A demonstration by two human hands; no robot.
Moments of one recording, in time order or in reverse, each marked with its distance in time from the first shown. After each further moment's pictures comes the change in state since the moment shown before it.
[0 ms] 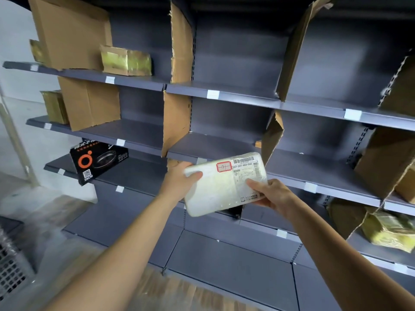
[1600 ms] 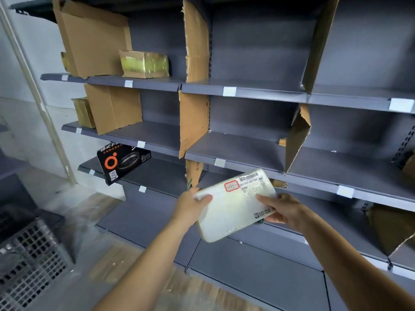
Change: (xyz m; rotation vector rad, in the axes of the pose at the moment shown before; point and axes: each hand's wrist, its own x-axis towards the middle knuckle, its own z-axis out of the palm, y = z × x) left_hand -0.008 -0.042 0.018 0.072 0.005 -0.208; right_hand 0.036 0.032 0.014 -0.033 -0.092 0.134
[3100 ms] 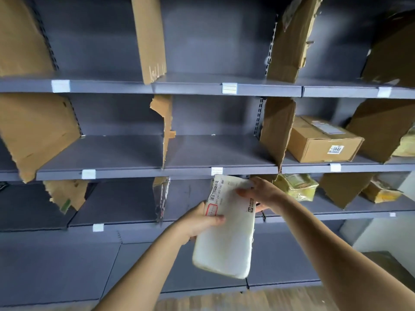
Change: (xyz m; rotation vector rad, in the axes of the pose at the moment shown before) left_hand -0.041 0.104 0.299 0.011 -0.862 0.043; right_hand -0.085 0.052 -0.258 -0.273 0.377 0.019
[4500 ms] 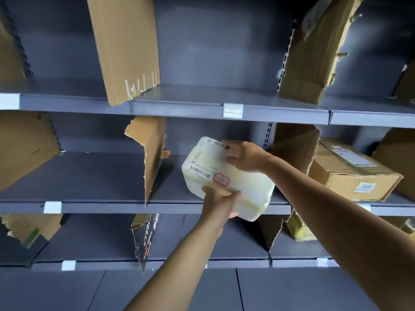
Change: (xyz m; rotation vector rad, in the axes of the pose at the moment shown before) left_hand 0.154 0.108 0.006 -0.507 0.345 0.220; right_hand 0.180 -0.118 -0.067 -0.641 0.100 -0.493
